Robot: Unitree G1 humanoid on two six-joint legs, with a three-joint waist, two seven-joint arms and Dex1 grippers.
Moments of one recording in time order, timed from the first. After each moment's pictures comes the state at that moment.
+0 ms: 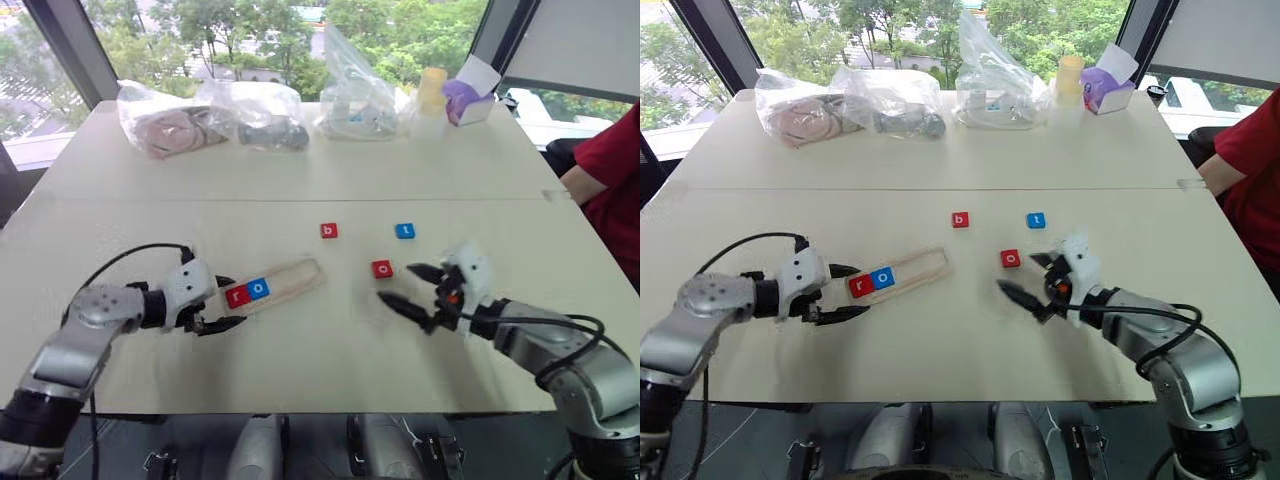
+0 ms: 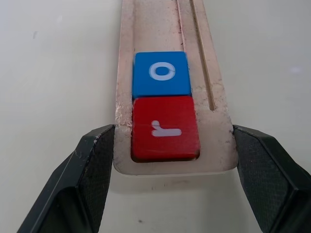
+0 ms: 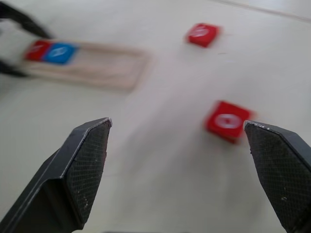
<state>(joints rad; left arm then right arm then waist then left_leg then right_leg) -0.26 0.87 -0.08 -0.09 -0.23 0.18 -1.18 -0.06 -0.61 -0.18 -0.55 0.60 0.86 0.54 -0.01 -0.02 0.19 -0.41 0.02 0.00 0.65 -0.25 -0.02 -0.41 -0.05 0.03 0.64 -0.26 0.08</state>
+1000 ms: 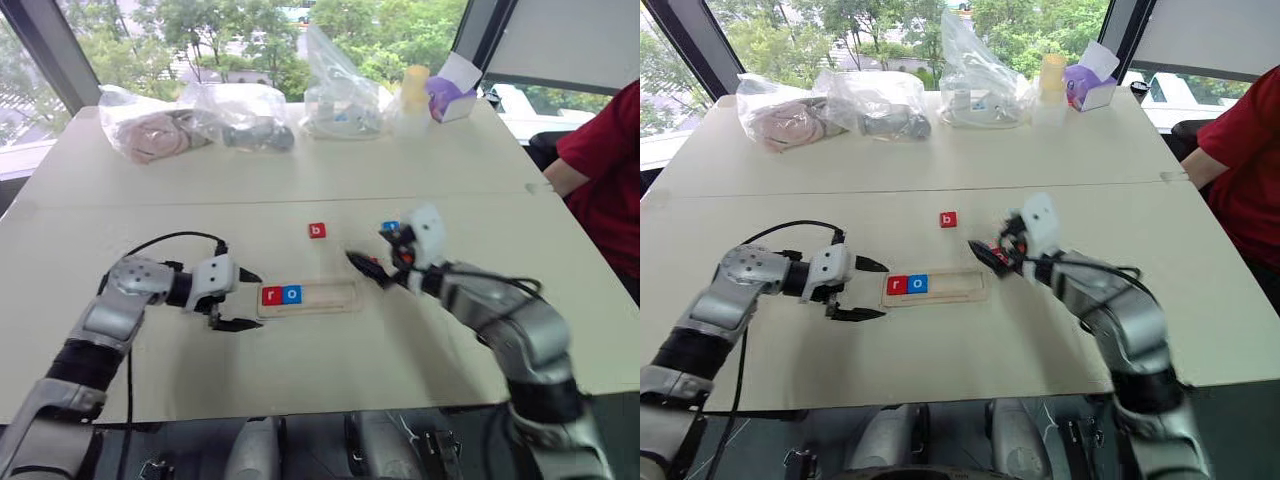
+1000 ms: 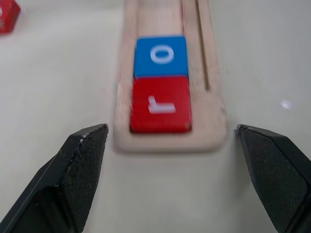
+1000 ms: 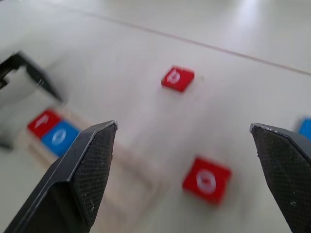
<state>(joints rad) -0.40 0.79 -0.17 0.17 -0.15 0.03 -1.32 -0.46 -0.35 0.08 -0.31 0.46 0.93 0.28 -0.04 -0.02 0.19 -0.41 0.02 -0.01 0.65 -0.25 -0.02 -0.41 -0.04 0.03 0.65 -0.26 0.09</state>
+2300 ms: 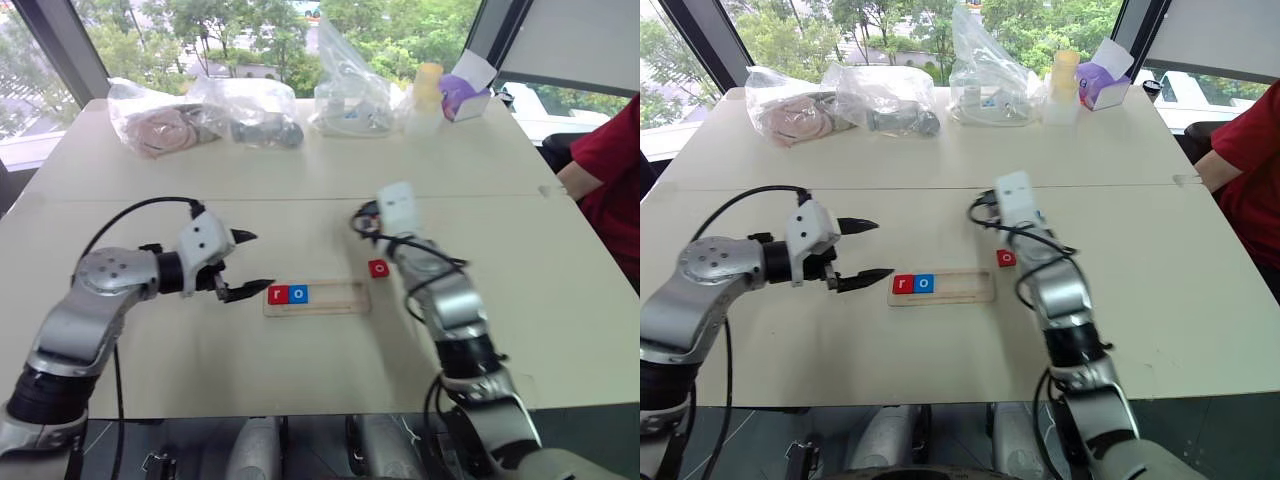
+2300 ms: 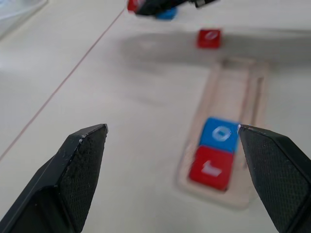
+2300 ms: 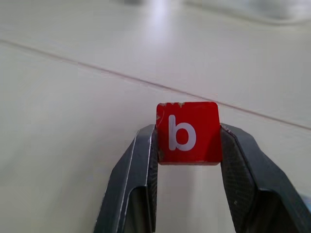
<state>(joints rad) -0.33 0.77 -0.03 -0.34 -0.35 0.49 -0.98 -0.49 -0.16 0.02 -0.20 0.04 0.80 0.07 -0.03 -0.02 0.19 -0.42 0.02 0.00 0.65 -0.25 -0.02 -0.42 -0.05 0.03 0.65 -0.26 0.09</state>
